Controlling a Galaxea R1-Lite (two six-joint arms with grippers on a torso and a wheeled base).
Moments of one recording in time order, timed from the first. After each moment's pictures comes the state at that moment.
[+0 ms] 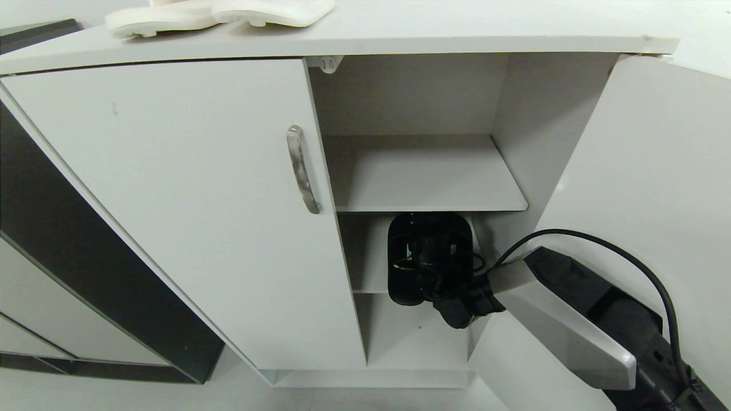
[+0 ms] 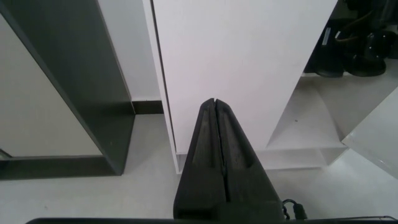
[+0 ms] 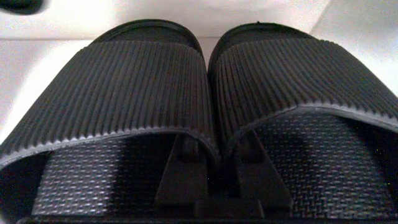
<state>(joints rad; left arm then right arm) 0.00 0.00 0.00 0.00 -0.01 0.01 0.64 2.63 -1.76 -0.78 -0.74 0.08</state>
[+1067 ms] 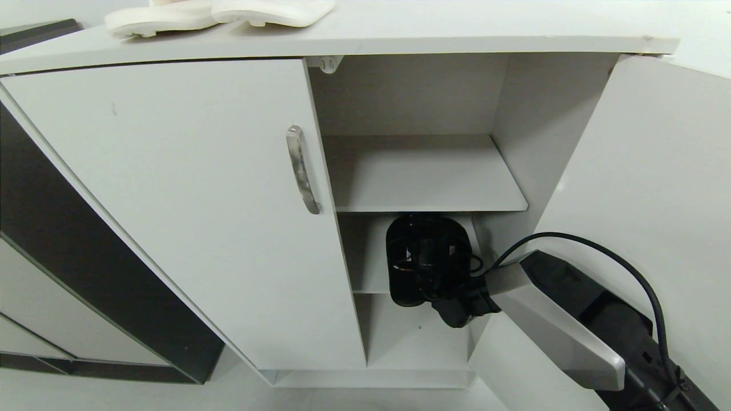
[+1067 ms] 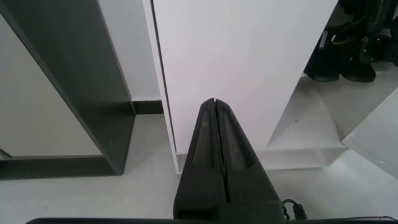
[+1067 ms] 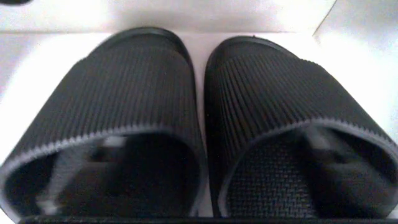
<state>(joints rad) 0.00 0.00 0.00 0.00 -0.01 0.01 0.64 2.66 -1.81 -0.76 -0.74 0.07</state>
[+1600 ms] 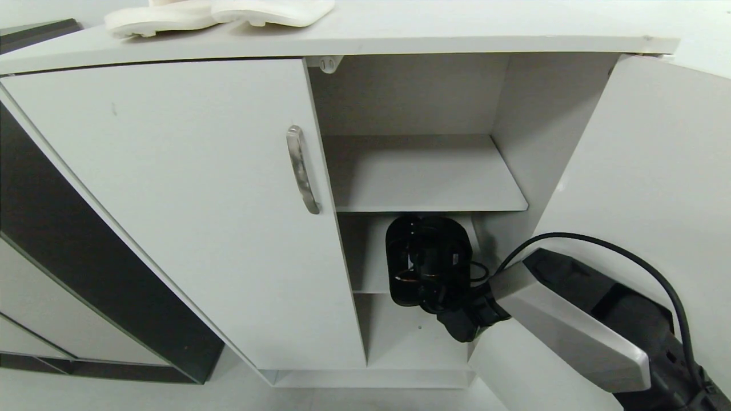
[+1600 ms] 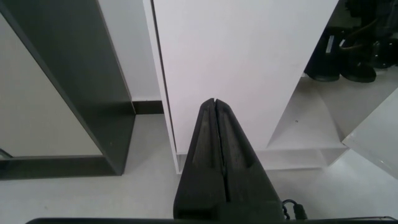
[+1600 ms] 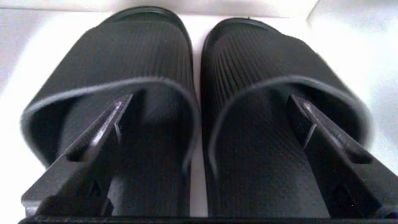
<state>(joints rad) 0.00 0.00 0.00 0.00 -0.01 0.01 0.67 2.58 -1.60 -0.86 -0.75 0.07</state>
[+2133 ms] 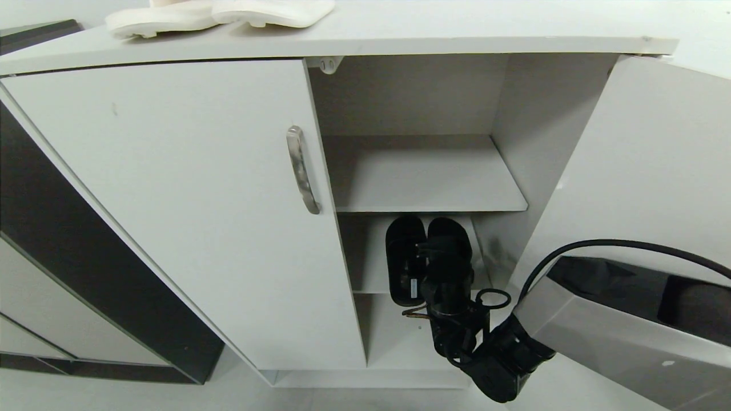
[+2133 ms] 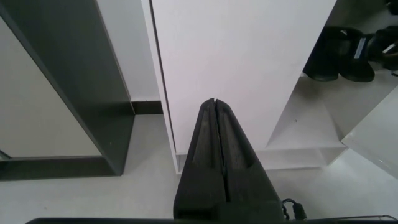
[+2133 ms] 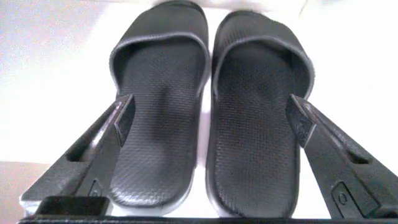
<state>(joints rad) 0.00 0.00 0.00 0.00 -0.01 0.01 0.78 2.36 -1.10 -1.16 -0.75 0.07</state>
